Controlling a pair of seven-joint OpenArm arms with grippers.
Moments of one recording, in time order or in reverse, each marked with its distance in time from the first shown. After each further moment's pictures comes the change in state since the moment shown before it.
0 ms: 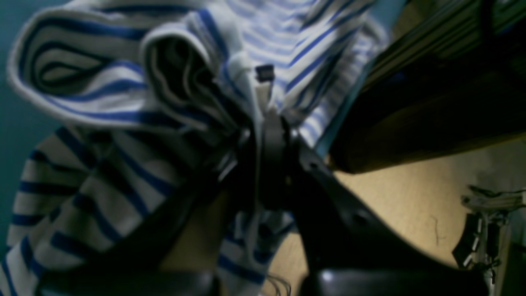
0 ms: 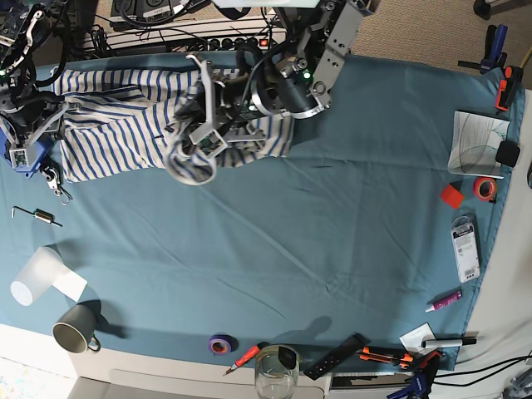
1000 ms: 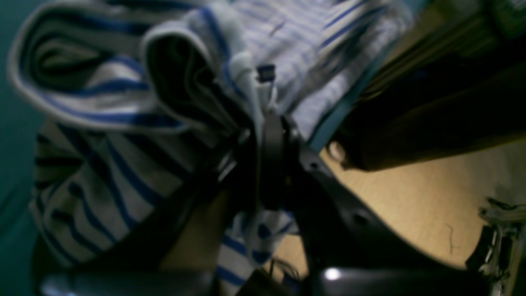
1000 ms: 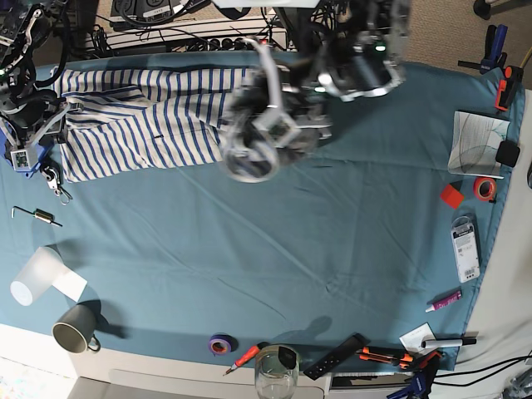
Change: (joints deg) left arm 8.2 -6.7 -9.0 16.7 -6.1 -2.9 6.6; right arm 0.0 0.0 0.0 0.0 1.7 2.2 1.7
